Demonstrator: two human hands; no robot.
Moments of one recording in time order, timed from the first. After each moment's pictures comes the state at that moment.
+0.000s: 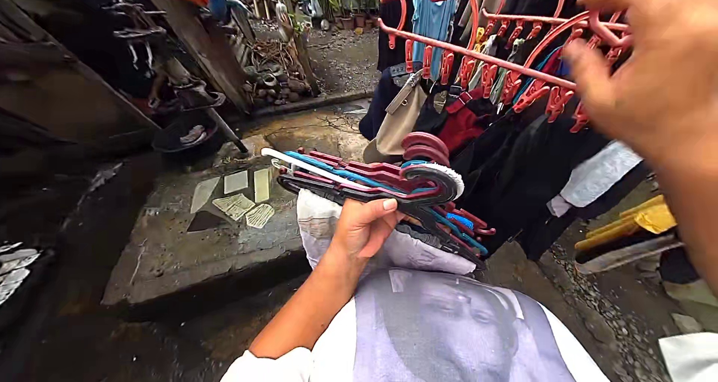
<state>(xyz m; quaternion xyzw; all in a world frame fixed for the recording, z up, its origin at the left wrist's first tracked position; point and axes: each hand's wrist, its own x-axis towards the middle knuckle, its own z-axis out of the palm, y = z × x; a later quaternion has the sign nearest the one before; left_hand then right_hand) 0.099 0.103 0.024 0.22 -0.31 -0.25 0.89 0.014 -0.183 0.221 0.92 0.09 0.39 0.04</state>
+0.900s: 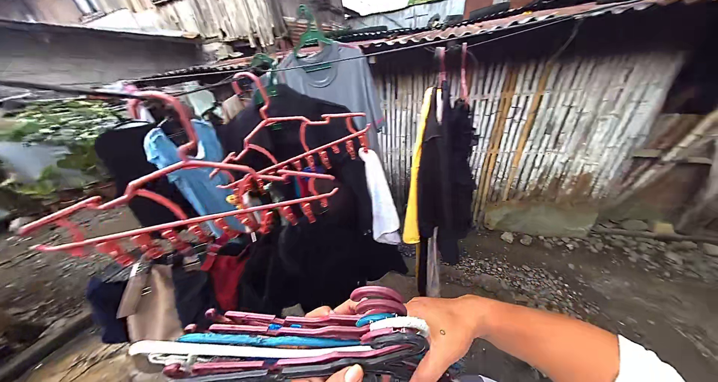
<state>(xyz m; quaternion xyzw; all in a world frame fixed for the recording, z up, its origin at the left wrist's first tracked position) -0.039 -0.023 0.058 0.15 -0.45 -0.42 0.77 -0.209 -0.181 0.089 0.88 0.08 0.11 -0.46</state>
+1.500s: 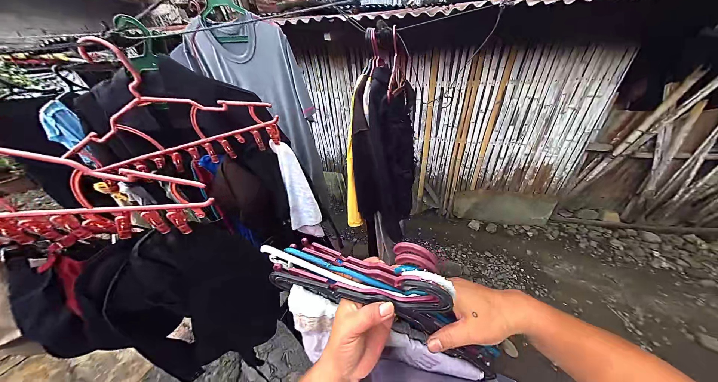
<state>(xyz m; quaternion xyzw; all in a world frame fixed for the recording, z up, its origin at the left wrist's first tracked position) -0.213 -0.153 0.033 0.10 -0.35 -0.58 0.73 -0.422 -0.242 0.083 0.90 -0.12 0.10 -0.41</state>
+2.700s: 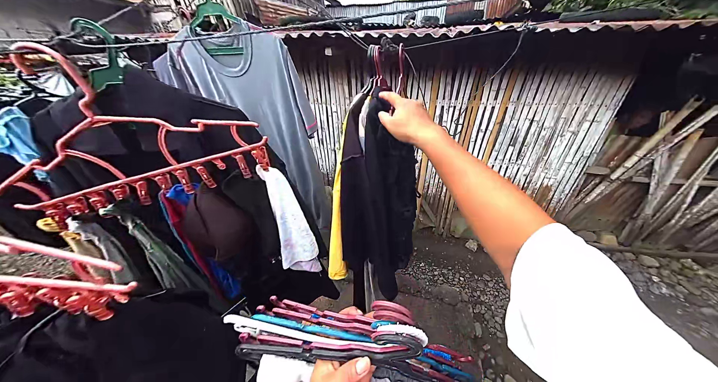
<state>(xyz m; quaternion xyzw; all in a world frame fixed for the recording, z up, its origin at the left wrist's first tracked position) -0.157 -0.199 0.004 0.13 -0.33 -0.58 0.73 -0.252 -0.505 0.298 0.84 -0.41 0.34 -0.06</state>
